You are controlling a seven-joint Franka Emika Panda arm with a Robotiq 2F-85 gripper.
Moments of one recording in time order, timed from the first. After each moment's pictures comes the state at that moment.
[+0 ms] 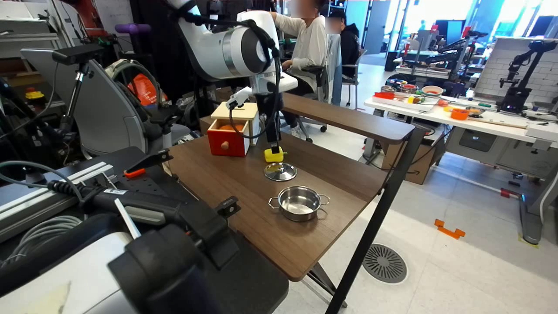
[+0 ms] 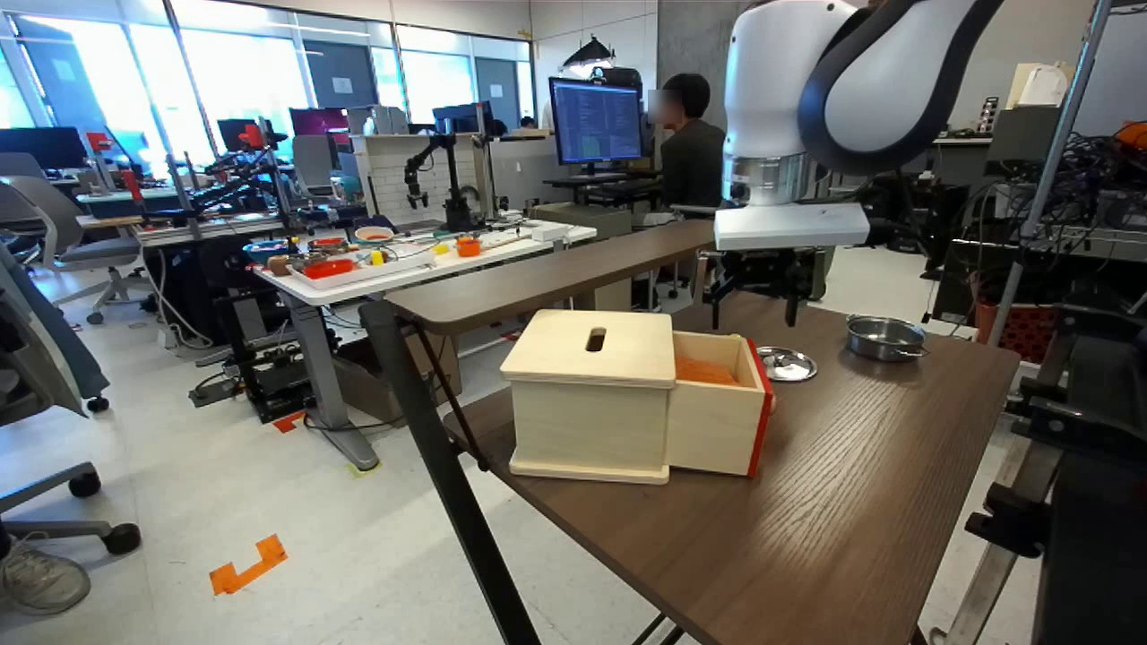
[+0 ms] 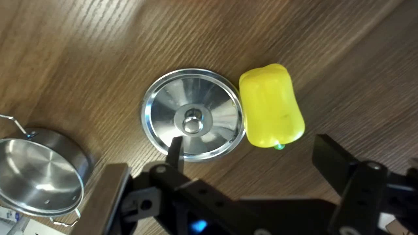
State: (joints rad) arm 0.19 0.76 -0.11 -1.88 -0.26 2.69 1.20
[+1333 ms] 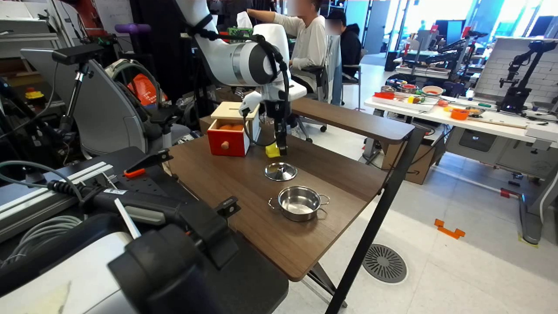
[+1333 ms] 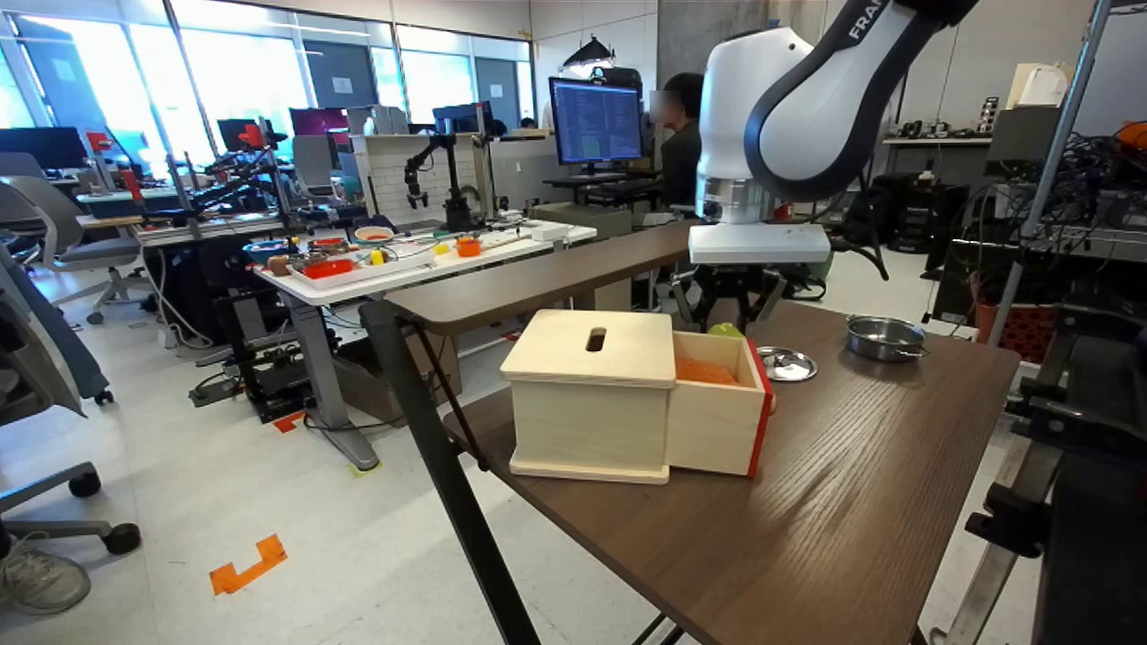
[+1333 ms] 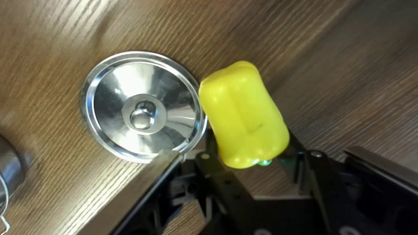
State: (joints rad) arm 0.19 0.88 -0.11 -1.72 -0.11 2.68 1.01
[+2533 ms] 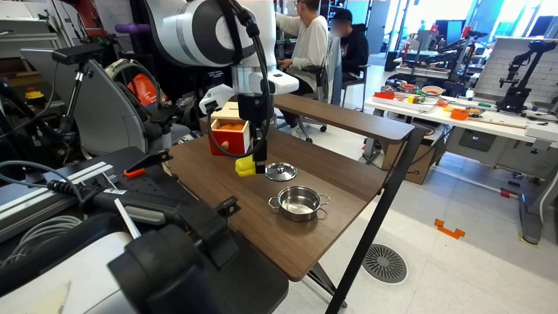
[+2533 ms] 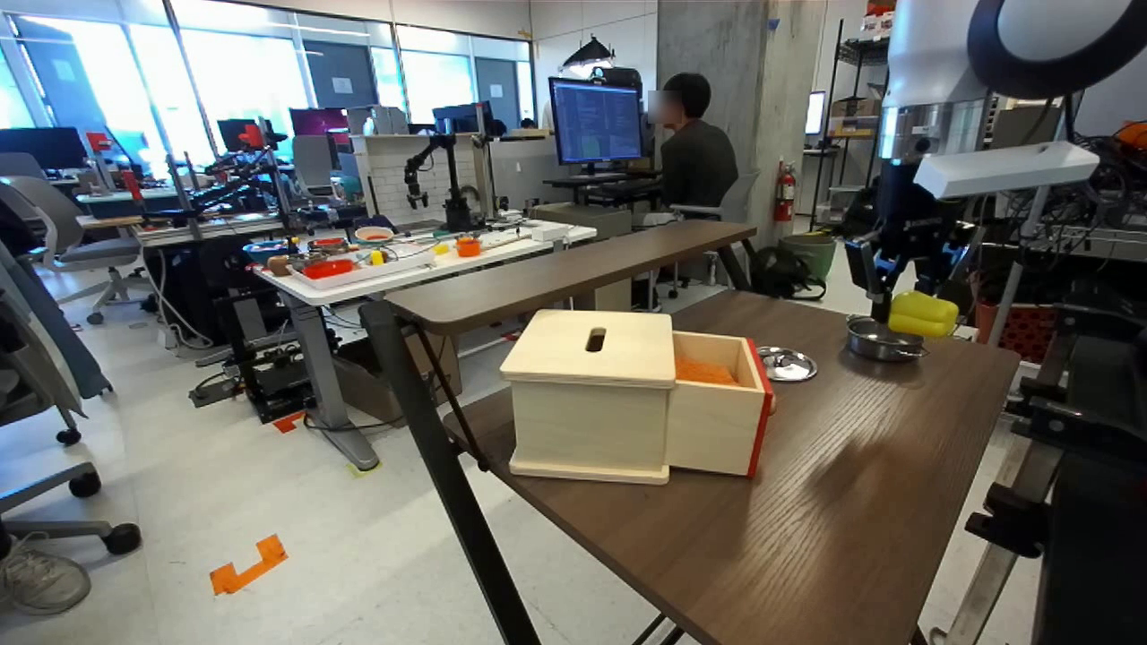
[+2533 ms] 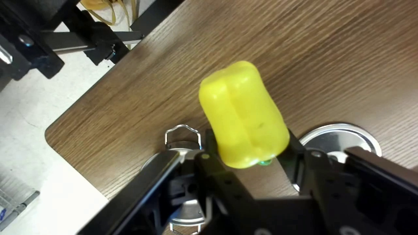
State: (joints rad) arm 0.11 0.45 -0.17 -2.37 -0.08 2.78 0.66
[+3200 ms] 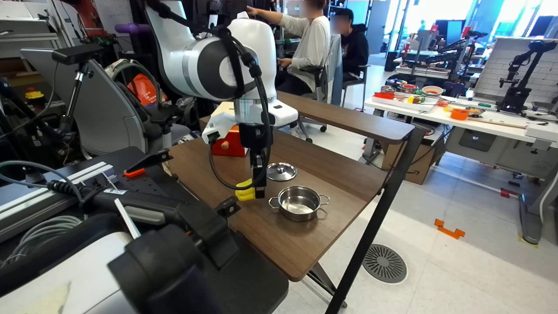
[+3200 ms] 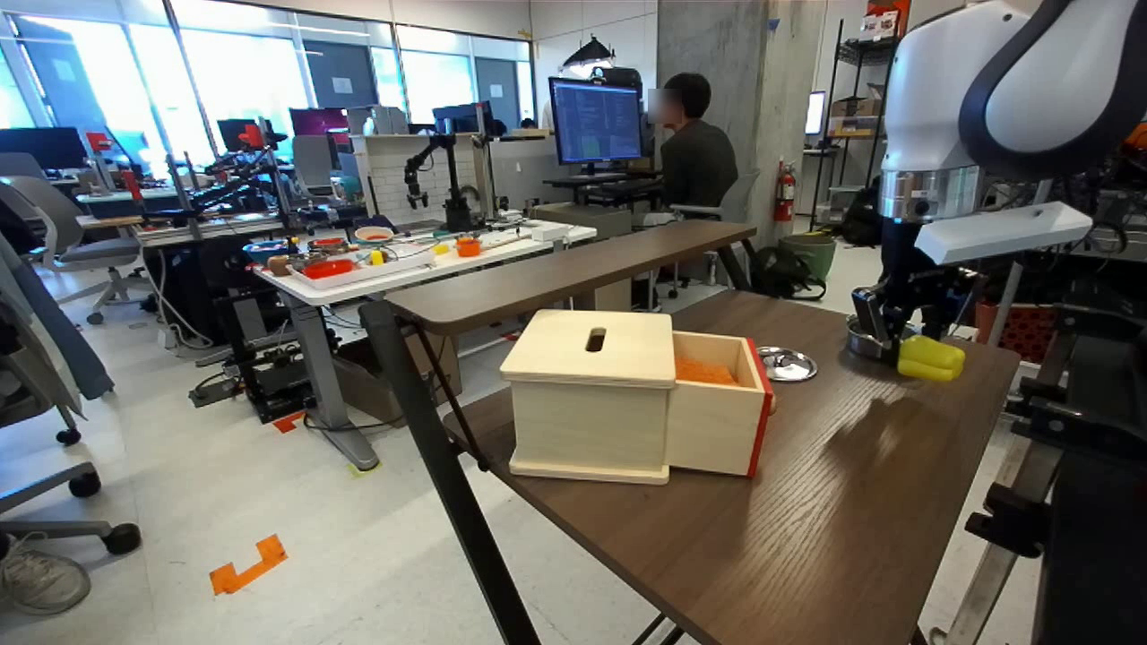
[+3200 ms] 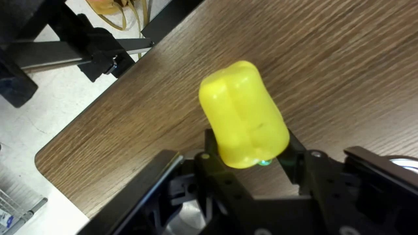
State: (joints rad) arm 0.12 0.59 -0.19 -2.33 -0.07 2.85 0.66
